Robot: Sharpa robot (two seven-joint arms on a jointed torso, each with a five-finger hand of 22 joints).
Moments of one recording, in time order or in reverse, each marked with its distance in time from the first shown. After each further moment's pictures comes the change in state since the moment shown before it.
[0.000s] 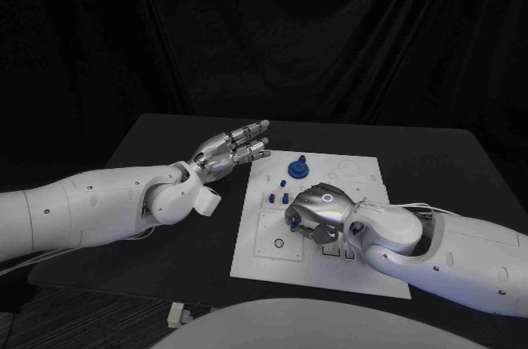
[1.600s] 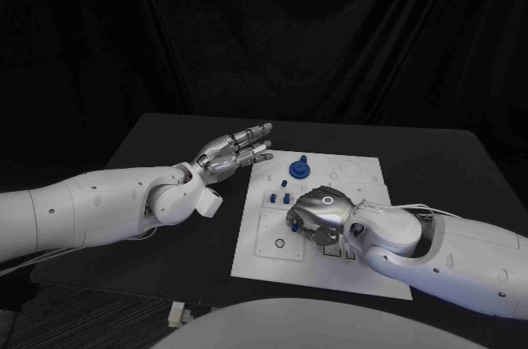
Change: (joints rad) left arm -0.007 0.005 0.000 -0.004 -0.001 0.008 -0.010; left_hand 0.004 0.004 0.003 -0.003 0.004 0.000 0.000 0.000 0.000 0.000 0.006 0.000 0.000 0.000 0.000 0.000 0.000 0.000 0.000 0.000 0.000 -0.002; right arm -0.006 0.005 0.000 -0.007 -0.001 0.042 -0.009; right_hand 0.006 0.008 -0.014 -0.002 -0.035 -0.110 0.003 -0.069 -0.023 -0.005 0.007 -0.036 -0.007 0.000 0.000 -0.042 0.000 0.000 -0.033 0.004 -0.068 0.000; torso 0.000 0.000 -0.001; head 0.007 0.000
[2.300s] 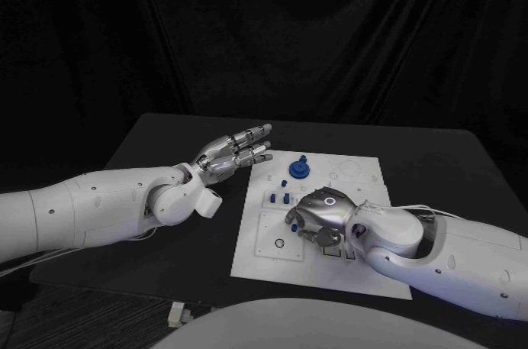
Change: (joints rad) left arm -0.002 0.003 0.000 -0.006 0.000 0.004 -0.004; left_hand 0.000 0.000 0.002 -0.002 0.000 0.000 0.000 0.000 0.000 -0.001 0.000 0.000 0.000 0.000 0.000 0.000 0.000 0.000 0.000 0.000 0.000 0.000; right arm -0.004 -0.014 0.000 0.004 0.000 0.010 -0.014; right_hand -0.050 -0.016 -0.048 0.045 -0.069 -0.115 -0.036 -0.063 -0.044 -0.014 0.005 -0.006 0.005 0.000 0.000 -0.015 0.000 0.000 -0.012 0.002 -0.040 0.000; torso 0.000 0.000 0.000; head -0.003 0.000
